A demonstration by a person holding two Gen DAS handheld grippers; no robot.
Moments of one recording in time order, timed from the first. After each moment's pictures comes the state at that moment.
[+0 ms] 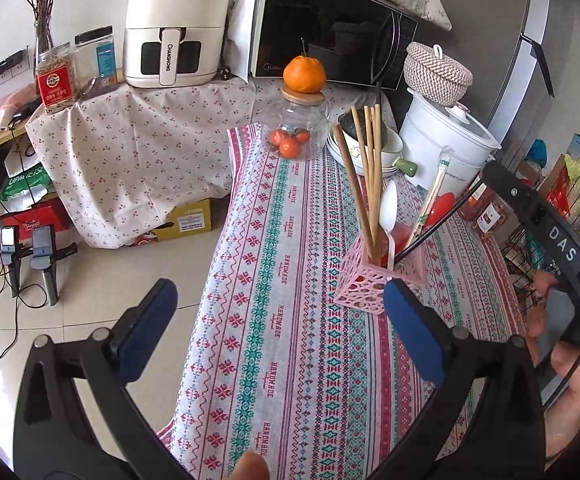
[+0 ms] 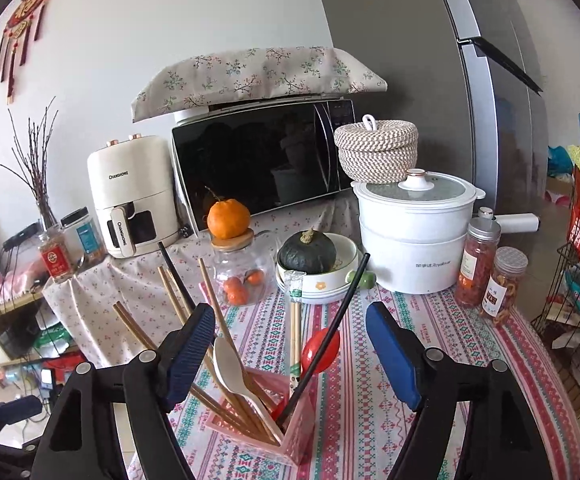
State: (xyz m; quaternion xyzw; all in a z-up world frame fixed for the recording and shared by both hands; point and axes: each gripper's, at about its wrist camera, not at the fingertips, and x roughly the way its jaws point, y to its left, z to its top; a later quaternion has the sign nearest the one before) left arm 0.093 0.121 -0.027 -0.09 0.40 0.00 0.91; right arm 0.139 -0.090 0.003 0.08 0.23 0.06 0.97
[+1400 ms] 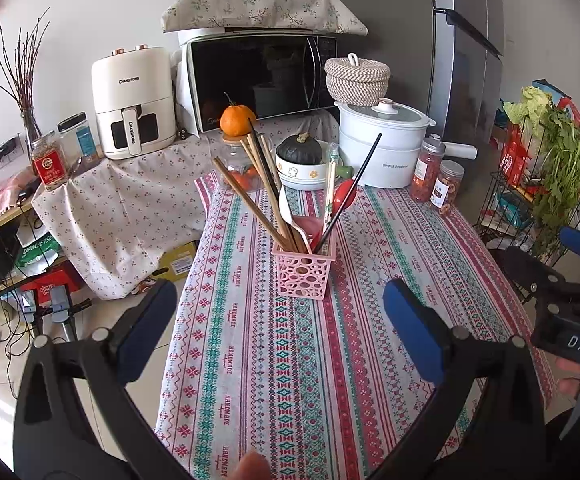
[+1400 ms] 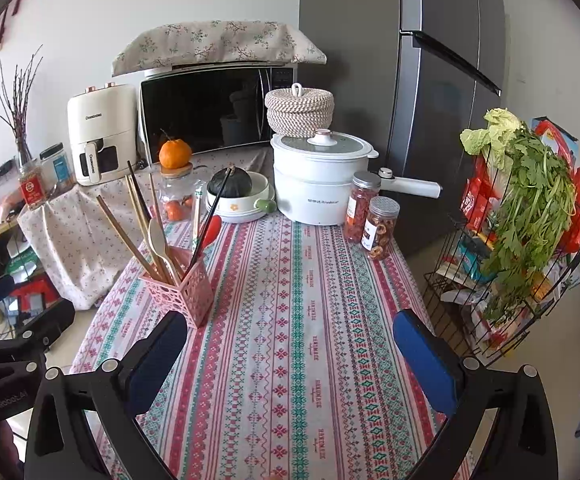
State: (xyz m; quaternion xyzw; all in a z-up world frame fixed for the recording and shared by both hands) left arm 0.016 0.025 0.010 0.02 0.32 -0.02 0.95; right arm 0.005 -0.172 0.024 0.00 0.32 -0.02 0.95
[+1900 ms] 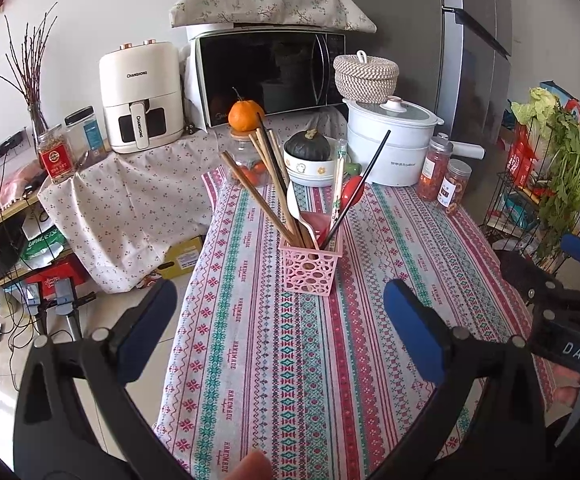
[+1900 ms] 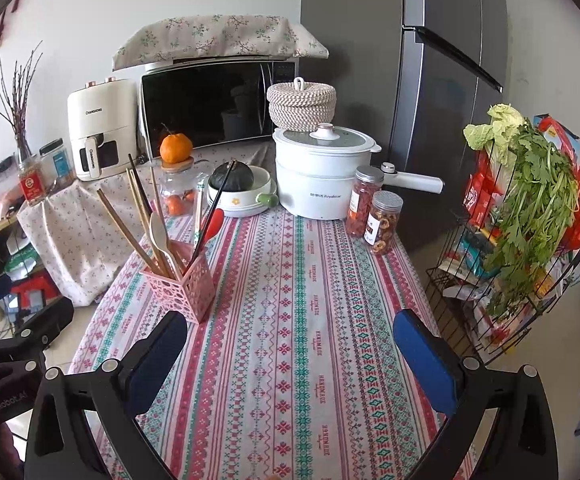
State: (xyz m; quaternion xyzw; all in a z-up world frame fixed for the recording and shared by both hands) left arm 0.015 0.025 0.008 0.01 0.33 0.00 0.95; right arm 0.007 -0.169 0.020 0.00 0.33 -0.01 0.94
